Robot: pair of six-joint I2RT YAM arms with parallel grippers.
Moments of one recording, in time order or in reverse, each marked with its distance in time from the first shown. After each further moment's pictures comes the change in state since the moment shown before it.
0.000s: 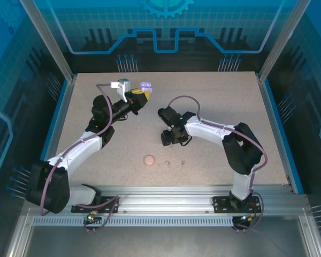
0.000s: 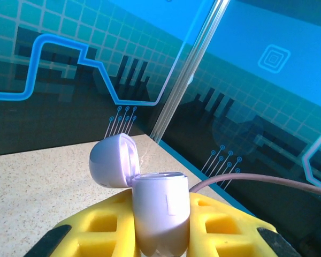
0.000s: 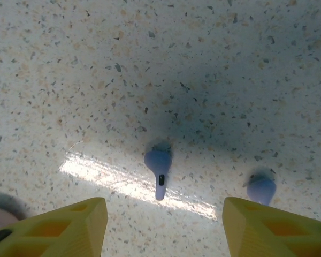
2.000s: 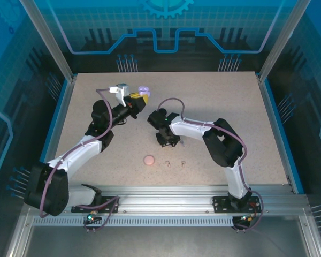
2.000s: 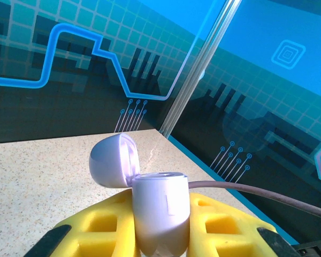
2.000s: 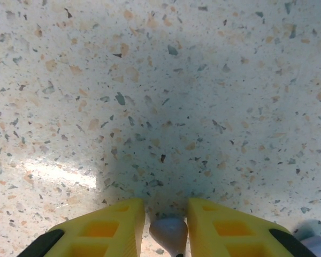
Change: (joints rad) left arm 0.006 -0.024 -0.076 0.025 -0.028 0.002; right arm 0.066 0.216 0.175 -0.080 0.123 0.042
